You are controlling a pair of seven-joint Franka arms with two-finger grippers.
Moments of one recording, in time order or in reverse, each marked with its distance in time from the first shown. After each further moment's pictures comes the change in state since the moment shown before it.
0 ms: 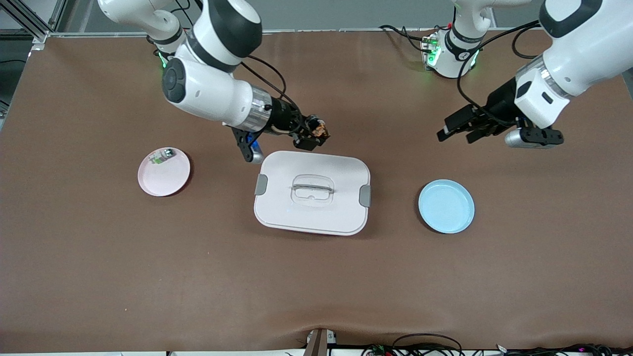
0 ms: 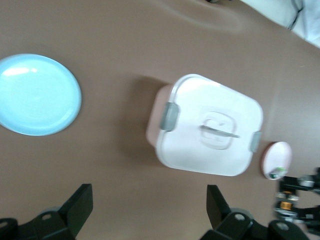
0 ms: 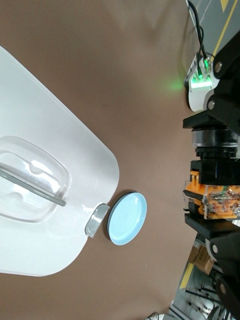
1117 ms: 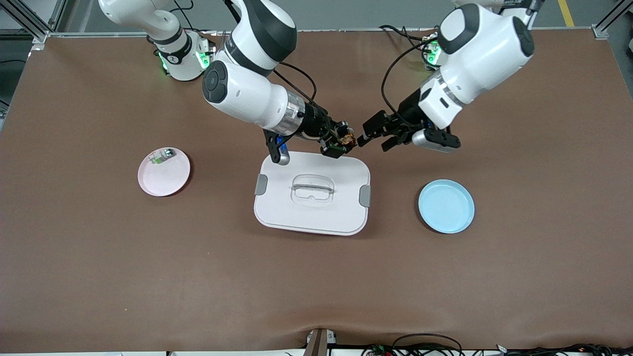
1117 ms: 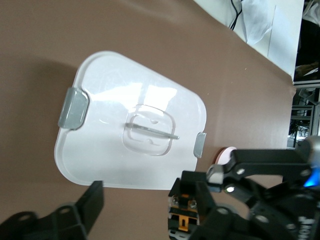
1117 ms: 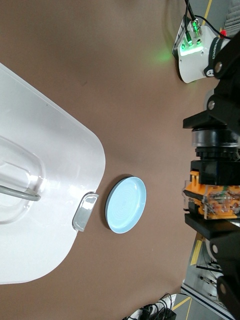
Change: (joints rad) left arm -0.002 0.069 -0.314 -0.171 -0.196 0.485 -0.002; right arm 0.065 0.108 -0.004 0.112 0.000 0.077 0.159
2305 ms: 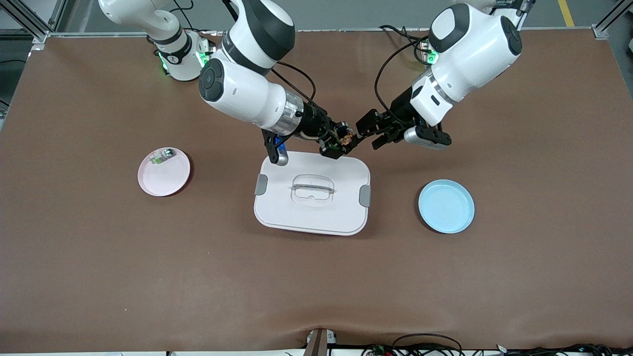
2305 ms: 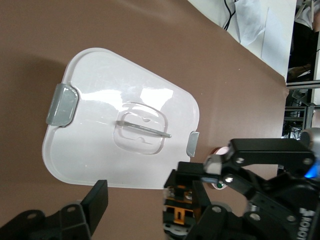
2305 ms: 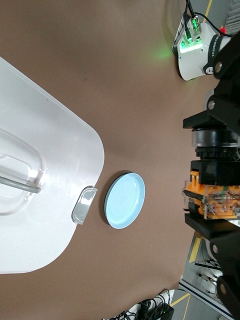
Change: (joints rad) left arm 0.011 -0.009 -0.026 0.012 -0.026 0.021 0.000; right arm 0.000 0.004 -0.007 0.015 -0.001 -0.007 0.000
